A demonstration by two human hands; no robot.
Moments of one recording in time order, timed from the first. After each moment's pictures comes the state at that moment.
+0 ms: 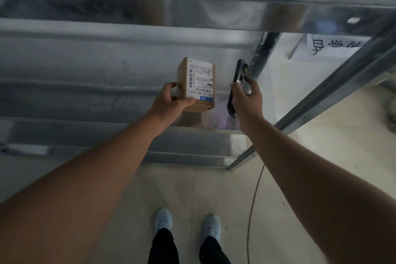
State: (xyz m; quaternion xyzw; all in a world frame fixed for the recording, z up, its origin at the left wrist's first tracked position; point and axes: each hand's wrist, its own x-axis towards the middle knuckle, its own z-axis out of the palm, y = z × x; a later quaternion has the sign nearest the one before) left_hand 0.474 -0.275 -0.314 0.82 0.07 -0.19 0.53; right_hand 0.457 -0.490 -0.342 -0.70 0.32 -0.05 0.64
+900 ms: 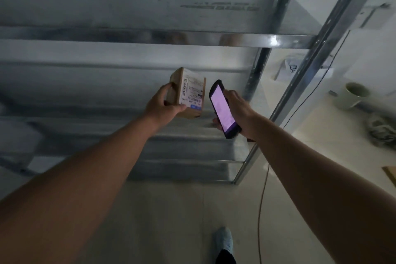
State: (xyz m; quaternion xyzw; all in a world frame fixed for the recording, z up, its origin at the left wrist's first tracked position) left_hand 0.354 -0.151 -0.217 0.86 -0.01 -0.09 0.51; right_hand 0.305 -0.382 -0.195 -0.70 0.23 0.14 0.66
